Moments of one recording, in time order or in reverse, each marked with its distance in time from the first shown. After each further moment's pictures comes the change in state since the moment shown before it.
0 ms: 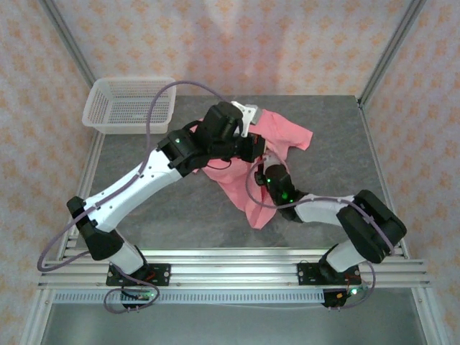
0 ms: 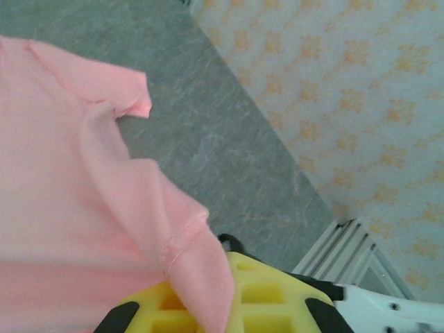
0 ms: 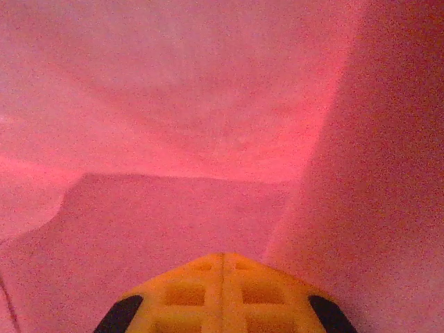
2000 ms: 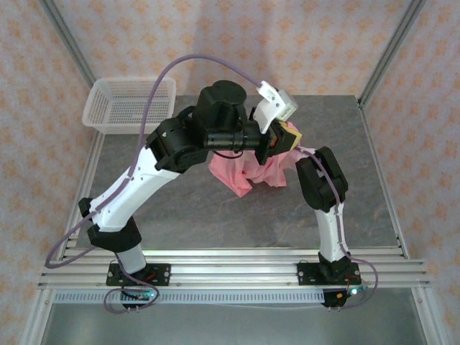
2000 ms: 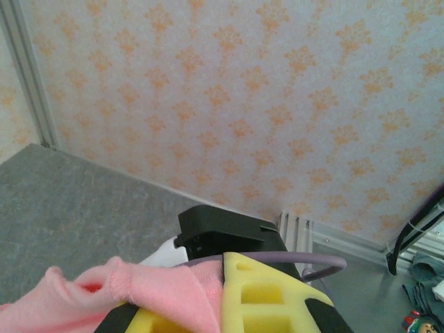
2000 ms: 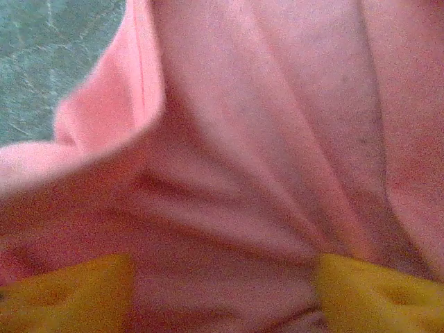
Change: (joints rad) left arm -0.141 0.152 0.554 -0.130 0.168 0.402; right arm -0.117 0.595 0.955 -1.164 -0.360 0.245
